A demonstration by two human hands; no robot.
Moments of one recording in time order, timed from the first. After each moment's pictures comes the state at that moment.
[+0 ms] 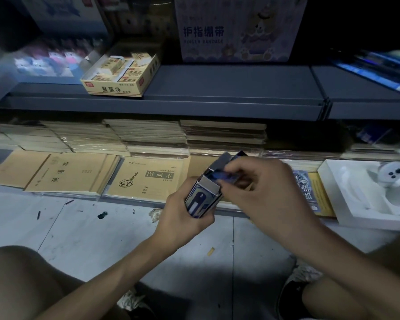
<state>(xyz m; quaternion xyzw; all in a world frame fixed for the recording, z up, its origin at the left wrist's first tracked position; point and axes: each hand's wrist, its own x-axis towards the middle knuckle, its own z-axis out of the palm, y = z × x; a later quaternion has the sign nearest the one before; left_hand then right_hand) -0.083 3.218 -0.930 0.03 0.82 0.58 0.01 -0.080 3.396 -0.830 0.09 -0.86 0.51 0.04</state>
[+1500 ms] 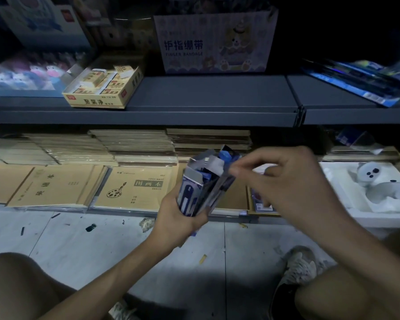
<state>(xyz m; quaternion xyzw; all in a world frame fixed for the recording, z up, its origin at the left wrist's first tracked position) -0.098 3.232 -0.932 0.03 0.81 0.59 0.03 -0.080 3.444 -0.802 0.05 -0.84 0.54 0.04</state>
